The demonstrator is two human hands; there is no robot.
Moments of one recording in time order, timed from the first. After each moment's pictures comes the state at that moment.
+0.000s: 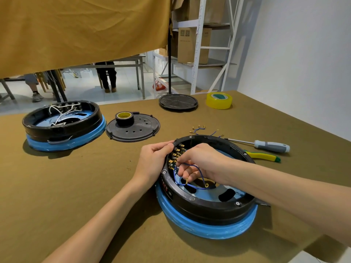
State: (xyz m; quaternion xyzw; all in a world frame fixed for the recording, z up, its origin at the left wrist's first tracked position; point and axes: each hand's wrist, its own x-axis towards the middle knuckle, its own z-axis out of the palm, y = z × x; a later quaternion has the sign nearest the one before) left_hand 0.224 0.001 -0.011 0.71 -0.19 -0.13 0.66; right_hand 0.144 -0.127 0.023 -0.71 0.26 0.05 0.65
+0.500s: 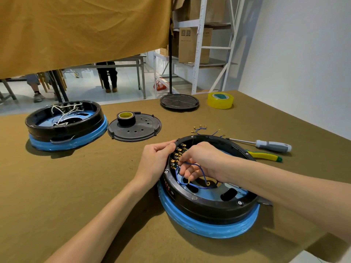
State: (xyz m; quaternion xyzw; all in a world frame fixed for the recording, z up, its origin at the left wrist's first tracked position) left_hand 0.223 0.001 -0.008 0.72 -0.21 -0.14 0.65; right_hand 0.146 -0.124 0.029 -0.72 0.28 0.06 0.63
